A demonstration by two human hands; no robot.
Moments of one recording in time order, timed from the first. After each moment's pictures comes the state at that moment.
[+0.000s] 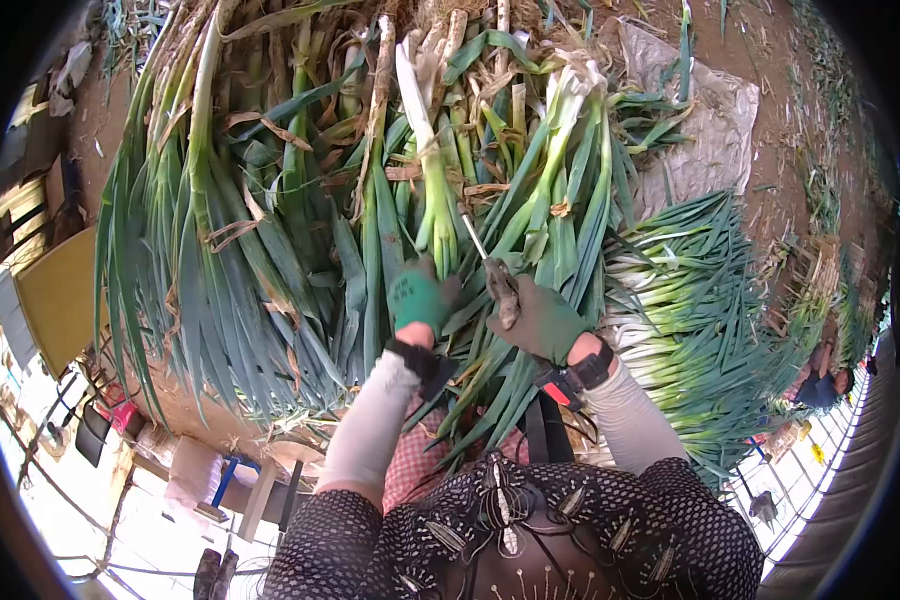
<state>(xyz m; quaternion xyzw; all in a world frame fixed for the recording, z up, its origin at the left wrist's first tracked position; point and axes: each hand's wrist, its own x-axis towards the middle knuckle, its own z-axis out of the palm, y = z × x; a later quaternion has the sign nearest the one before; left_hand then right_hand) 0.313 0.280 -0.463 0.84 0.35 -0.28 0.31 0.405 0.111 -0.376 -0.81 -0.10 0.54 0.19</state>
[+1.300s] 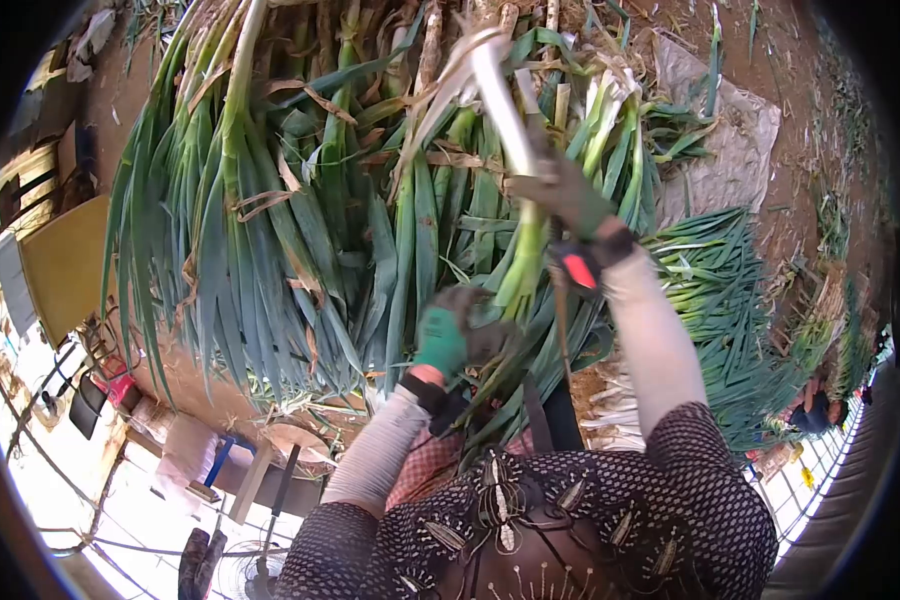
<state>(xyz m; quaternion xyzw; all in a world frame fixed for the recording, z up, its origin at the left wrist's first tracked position) 0.238 0.282 -0.445 0.87 0.18 -0.08 0.46 0.500 0.173 -0.452 -0.71 -0.07 0.47 0.52</state>
